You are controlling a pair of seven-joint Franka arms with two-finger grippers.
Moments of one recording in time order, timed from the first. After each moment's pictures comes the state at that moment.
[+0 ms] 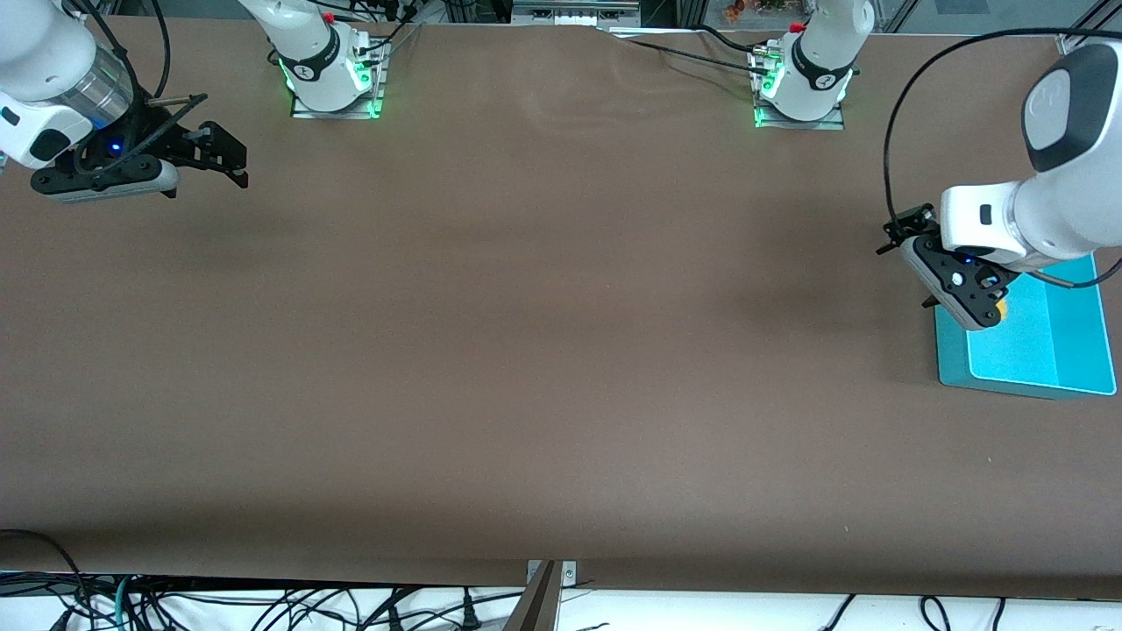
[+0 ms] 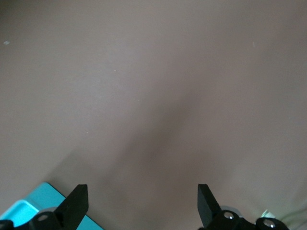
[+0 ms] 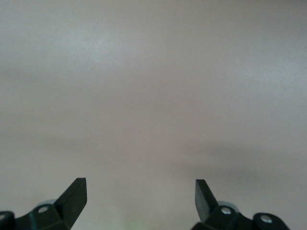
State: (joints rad) left arm 0.25 0.16 -0.34 -1.65 -0.04 1.69 0.69; right arm -0.23 -0.18 0.35 -1.88 0.08 1.70 -0.06
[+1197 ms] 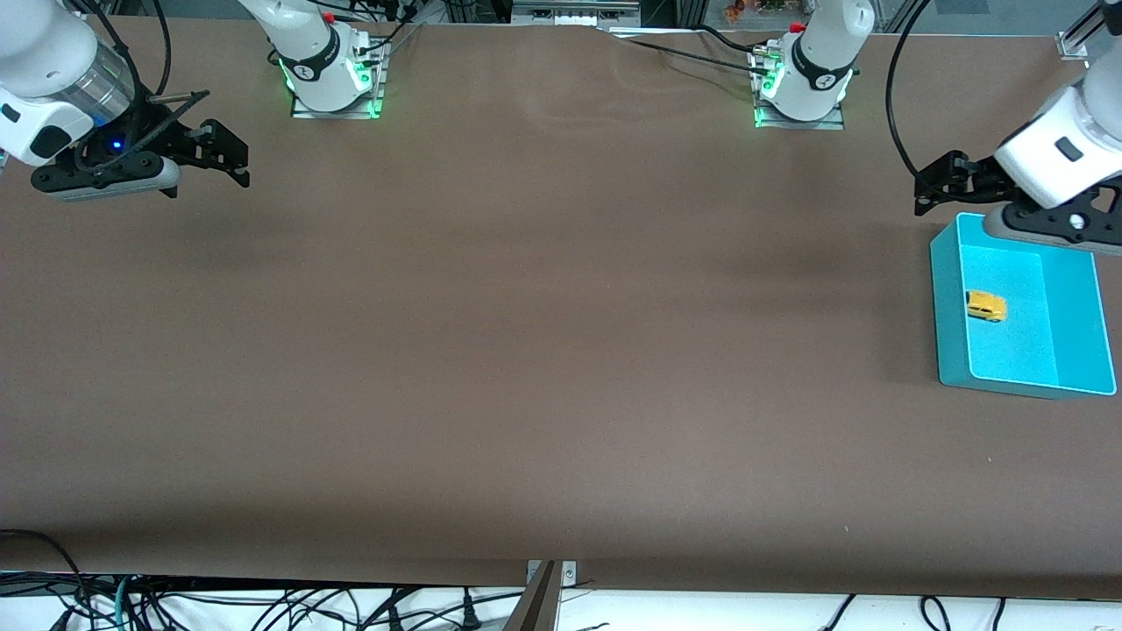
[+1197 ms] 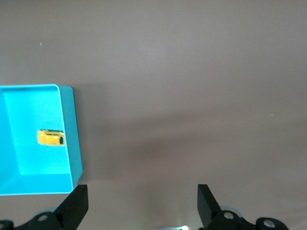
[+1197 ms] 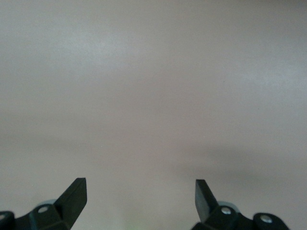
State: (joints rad) left arm -0.01 0.10 -0.07 -1.43 0.00 1.41 0.04; right arm -0.23 -0.18 0.35 -1.87 0.08 1.70 -0.06
